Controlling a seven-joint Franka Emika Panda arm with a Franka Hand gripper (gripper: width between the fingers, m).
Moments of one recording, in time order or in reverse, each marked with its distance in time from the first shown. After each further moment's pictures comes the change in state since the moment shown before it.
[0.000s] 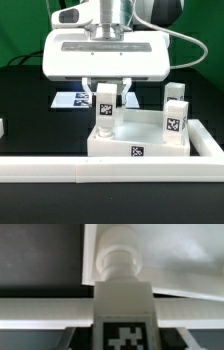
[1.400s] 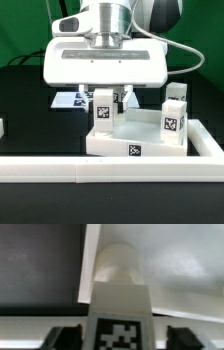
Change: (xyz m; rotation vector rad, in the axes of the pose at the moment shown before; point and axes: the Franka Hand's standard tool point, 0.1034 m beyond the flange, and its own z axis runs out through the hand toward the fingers) arm -0.016 0.001 0.007 -0.001 -0.029 0.001
